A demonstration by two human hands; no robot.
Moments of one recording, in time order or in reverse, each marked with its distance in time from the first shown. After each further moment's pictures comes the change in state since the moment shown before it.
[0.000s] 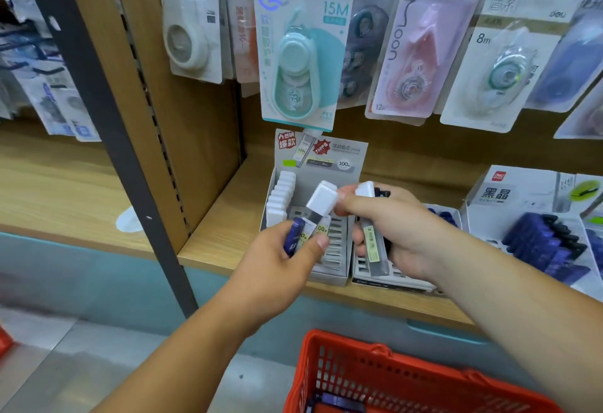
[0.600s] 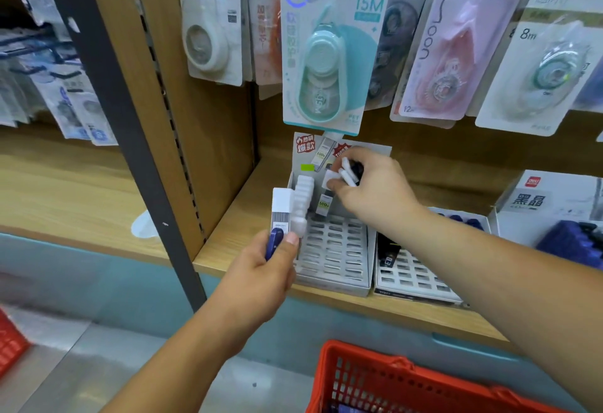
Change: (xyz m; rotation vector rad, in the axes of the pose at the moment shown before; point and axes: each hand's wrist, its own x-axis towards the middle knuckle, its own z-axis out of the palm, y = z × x) left_hand -0.007 -0.011 -0.031 -0.164 0.099 -0.284; right_hand 0.072 -0.004 0.028 -0.768 0.197 -0.660
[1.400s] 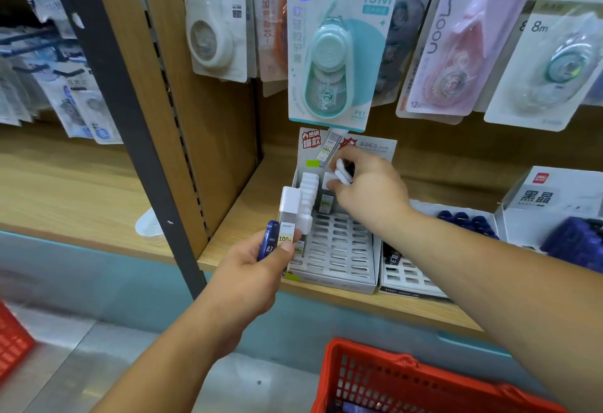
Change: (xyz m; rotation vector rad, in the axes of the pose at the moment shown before) left_hand -0.003 -0.002 -0.014 -0.099 0.001 0.012; right_hand 0.003 -0.006 0.015 -0.195 -0.011 0.048
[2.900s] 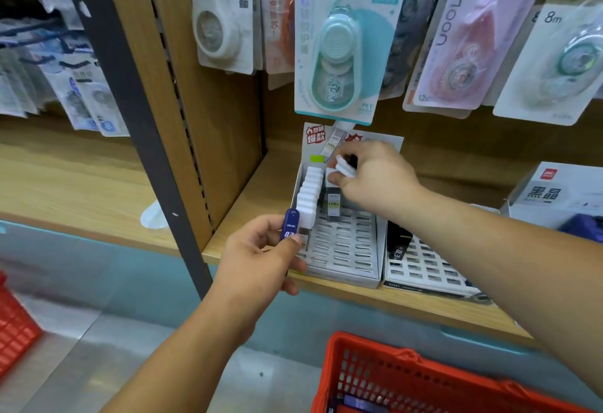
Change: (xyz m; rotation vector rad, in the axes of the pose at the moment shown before) left_hand 0.000 0.002 0.009 -0.027 0.120 0.083; right_hand 0.010 -0.006 -0.015 -0.088 -0.133 -0.069
